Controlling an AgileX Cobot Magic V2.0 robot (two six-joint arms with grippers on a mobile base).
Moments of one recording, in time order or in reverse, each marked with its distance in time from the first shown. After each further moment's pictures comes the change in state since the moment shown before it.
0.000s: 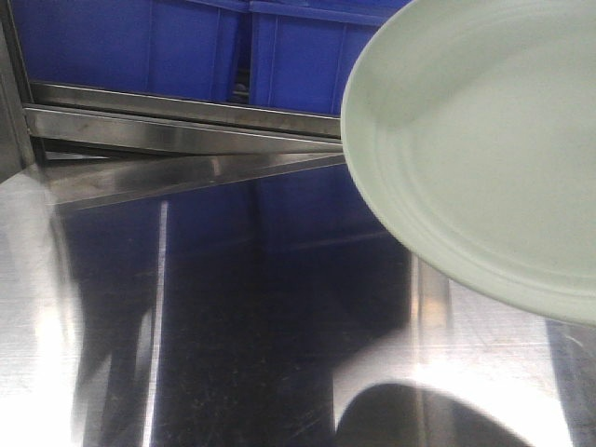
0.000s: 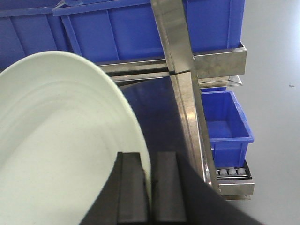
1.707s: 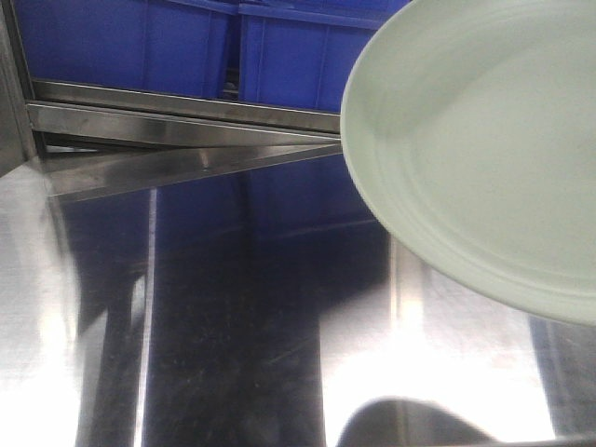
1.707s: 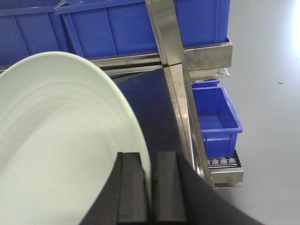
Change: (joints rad) left arm 0.000 0.000 0.000 0.000 0.000 0.000; right arm 0.000 0.000 0.000 0.000 0.000 0.000
